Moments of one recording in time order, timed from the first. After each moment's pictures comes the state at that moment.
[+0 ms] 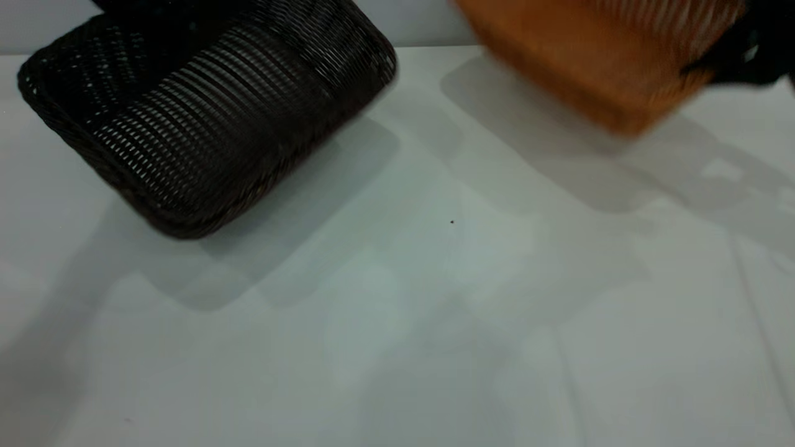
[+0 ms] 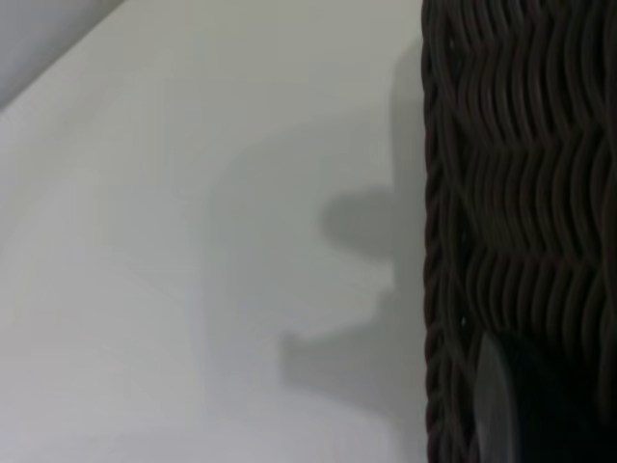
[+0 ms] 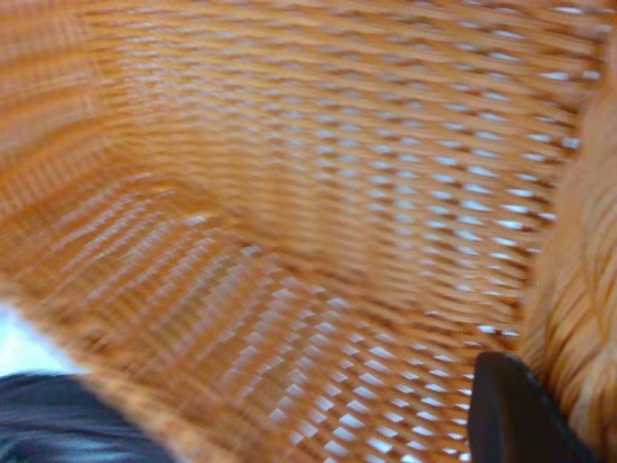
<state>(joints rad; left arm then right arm) -0.20 2.16 -1.47 -0.03 0.32 0.57 -0.20 2.10 -1.12 1.43 0.60 -0.67</state>
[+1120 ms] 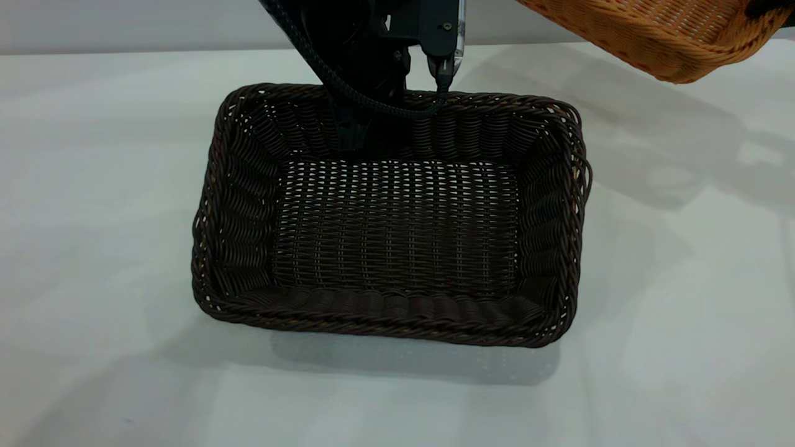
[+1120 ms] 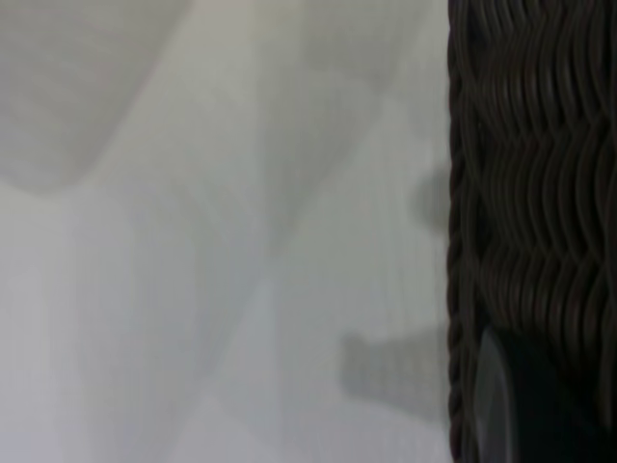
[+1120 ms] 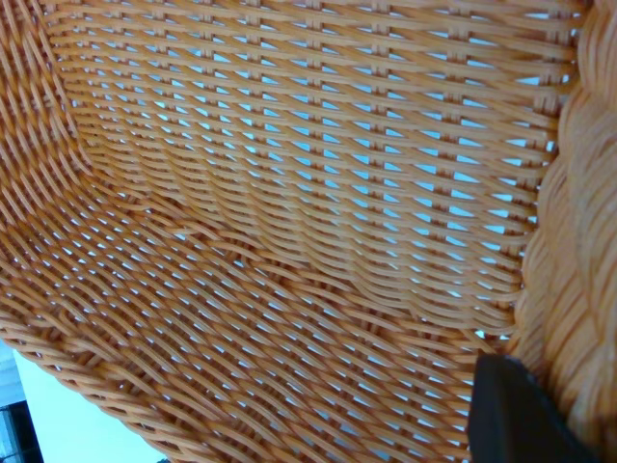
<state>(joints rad) -0.57 2.27 -1.48 -0.37 0.31 1.45 -0.35 2.10 -1.27 1.21 0.81 -0.69</state>
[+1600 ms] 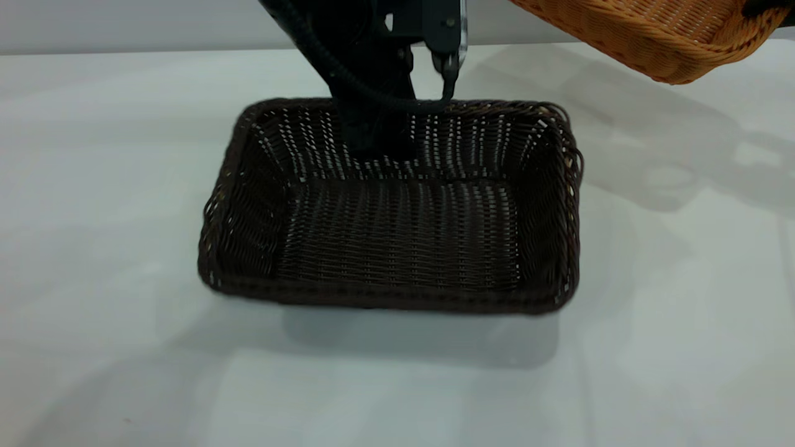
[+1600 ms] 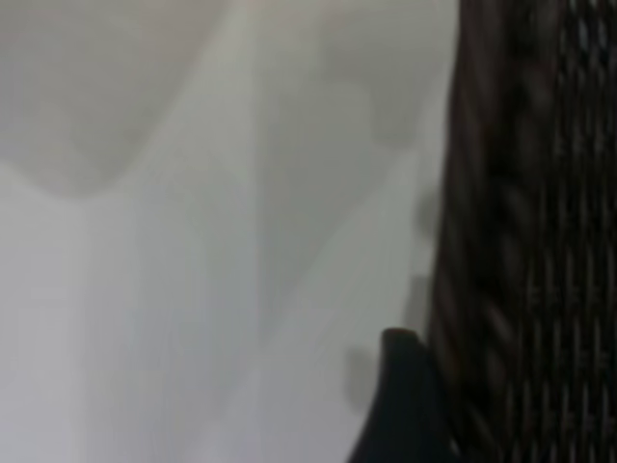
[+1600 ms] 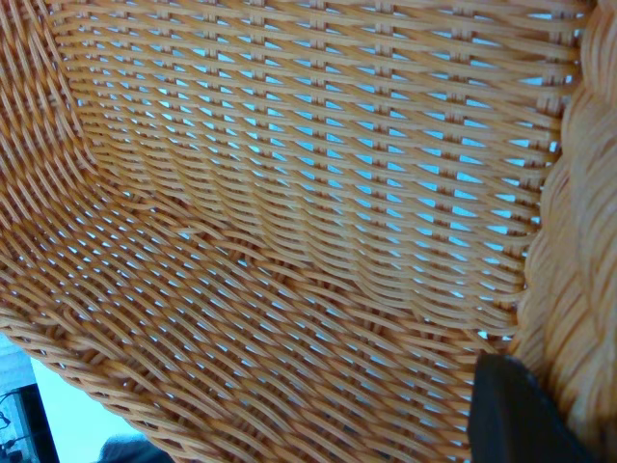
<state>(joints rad) -0.57 2.27 -1.48 -0.40 0.24 1.39 -0.35 2.10 -1.27 1.21 0.84 -0.69</state>
